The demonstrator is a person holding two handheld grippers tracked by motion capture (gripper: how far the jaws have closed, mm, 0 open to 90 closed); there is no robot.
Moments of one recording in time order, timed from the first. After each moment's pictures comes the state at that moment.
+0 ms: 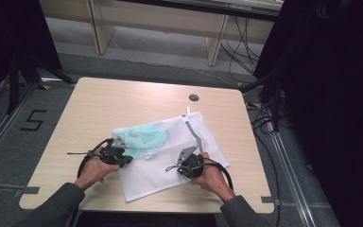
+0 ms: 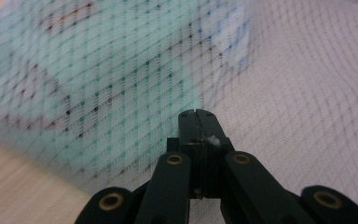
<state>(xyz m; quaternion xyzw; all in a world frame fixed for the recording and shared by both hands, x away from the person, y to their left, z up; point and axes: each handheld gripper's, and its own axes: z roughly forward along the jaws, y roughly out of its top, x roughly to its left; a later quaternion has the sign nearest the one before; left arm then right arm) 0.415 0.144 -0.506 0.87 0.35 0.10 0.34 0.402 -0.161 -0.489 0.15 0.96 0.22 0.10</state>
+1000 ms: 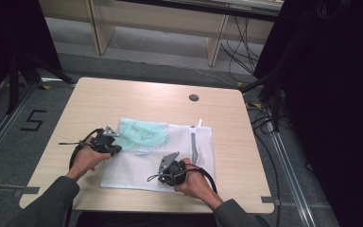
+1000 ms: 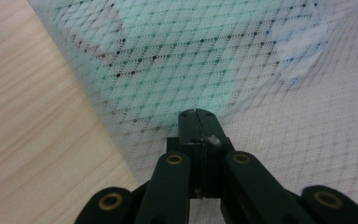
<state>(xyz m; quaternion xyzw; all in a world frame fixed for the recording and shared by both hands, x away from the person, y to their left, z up) 0.446 0.176 -0.505 0.86 0.39 0.13 0.31 0.381 -0.110 -0.492 0.10 0.96 0.26 0.05</state>
